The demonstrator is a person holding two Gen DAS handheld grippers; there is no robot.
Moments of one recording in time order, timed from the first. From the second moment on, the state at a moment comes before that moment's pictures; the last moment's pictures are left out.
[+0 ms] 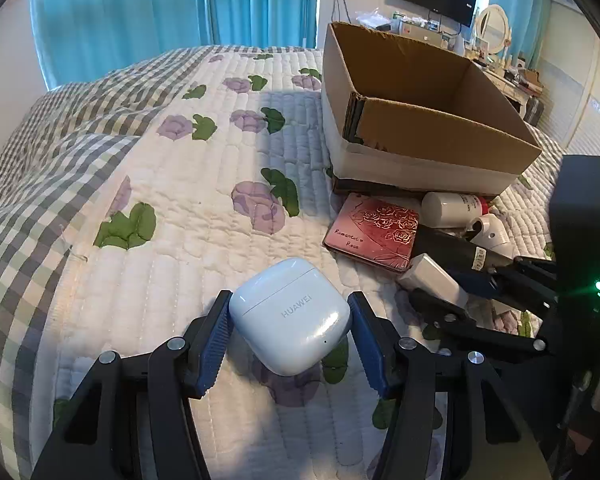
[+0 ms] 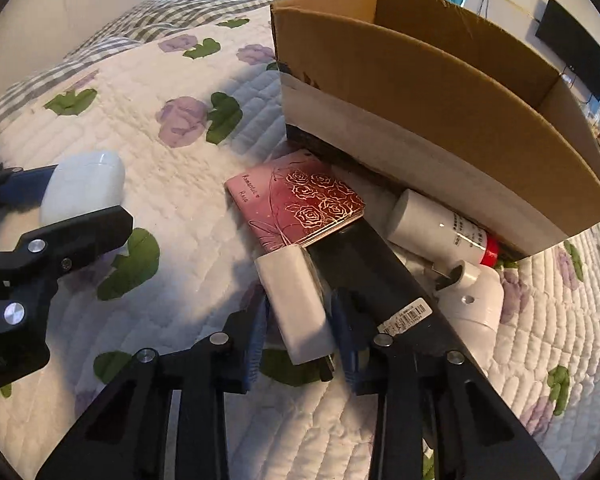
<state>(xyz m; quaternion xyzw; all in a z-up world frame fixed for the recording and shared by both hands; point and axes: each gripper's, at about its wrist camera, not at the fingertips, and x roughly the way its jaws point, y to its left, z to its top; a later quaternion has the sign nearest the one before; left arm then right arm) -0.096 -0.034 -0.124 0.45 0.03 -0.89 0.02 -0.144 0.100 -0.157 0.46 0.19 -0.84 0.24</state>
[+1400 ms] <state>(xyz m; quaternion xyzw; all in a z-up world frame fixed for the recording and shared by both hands) -0.292 0.047 -0.050 0.35 -0.05 -0.93 -0.05 -0.358 0.196 -0.053 0.42 0.05 -0.89 0.16</state>
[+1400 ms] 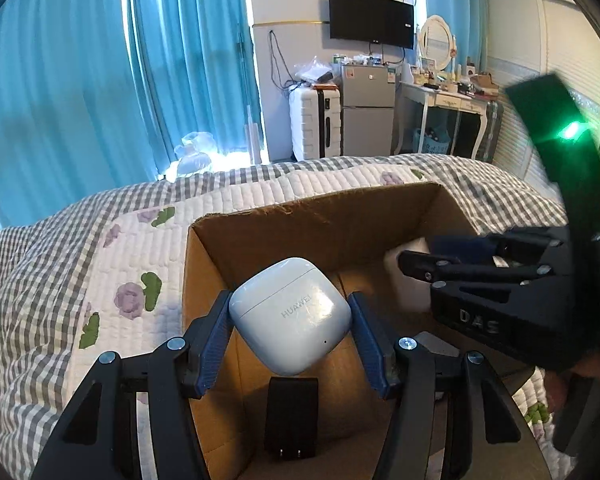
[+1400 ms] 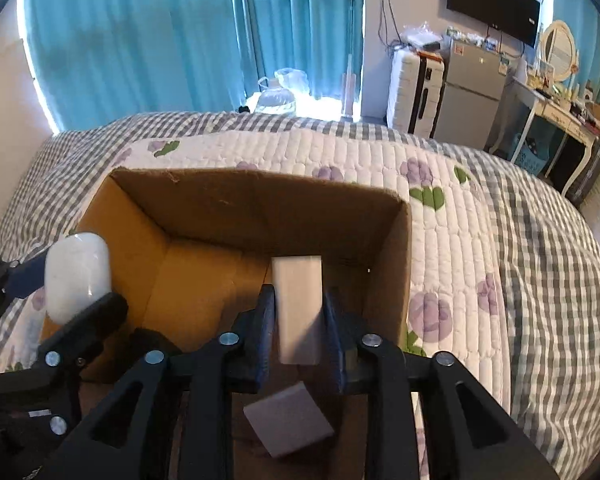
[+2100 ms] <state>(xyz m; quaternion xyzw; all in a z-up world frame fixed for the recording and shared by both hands) -0.327 0.077 -0.072 0.40 -0.05 -0.91 -0.05 -0.310 0.258 -0.009 0.37 0.01 -0.92 0.12</state>
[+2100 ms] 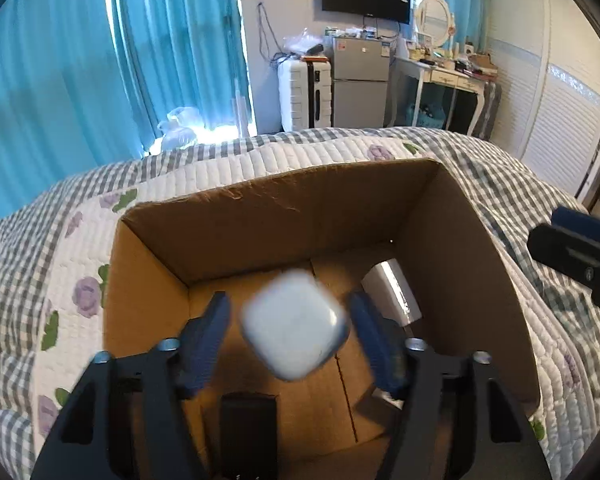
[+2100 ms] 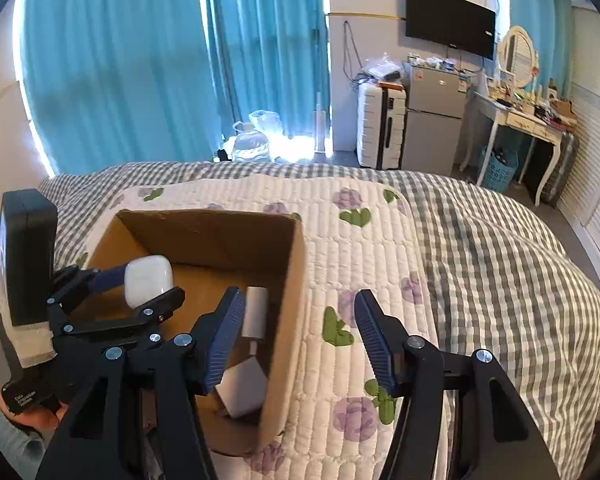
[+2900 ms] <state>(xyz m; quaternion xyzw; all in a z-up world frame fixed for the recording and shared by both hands) -0.159 -0.004 -0.014 0.36 -0.03 -0.93 0.00 -0.188 0.210 -0.007 0.35 0.11 -0.92 0.14</state>
